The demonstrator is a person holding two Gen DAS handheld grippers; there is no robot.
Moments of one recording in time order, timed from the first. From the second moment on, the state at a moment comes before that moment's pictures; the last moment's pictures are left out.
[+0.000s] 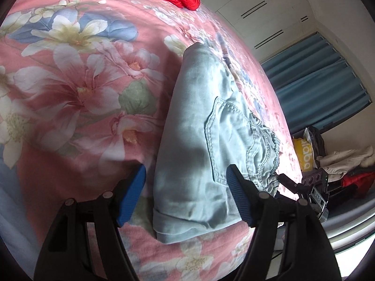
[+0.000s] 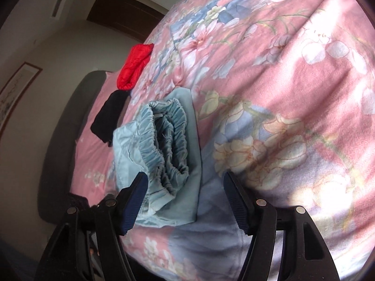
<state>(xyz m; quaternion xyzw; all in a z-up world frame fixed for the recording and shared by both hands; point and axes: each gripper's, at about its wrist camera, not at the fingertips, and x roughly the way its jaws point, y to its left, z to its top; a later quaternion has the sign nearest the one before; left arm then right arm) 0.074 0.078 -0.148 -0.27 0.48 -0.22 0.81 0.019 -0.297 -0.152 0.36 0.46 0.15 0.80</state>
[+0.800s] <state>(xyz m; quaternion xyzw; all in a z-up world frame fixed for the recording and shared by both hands) 0.103 0.039 -0.152 -0.21 0.49 -0.25 0.81 0.081 -0.244 -0.169 0.30 0.49 0.23 0.79</state>
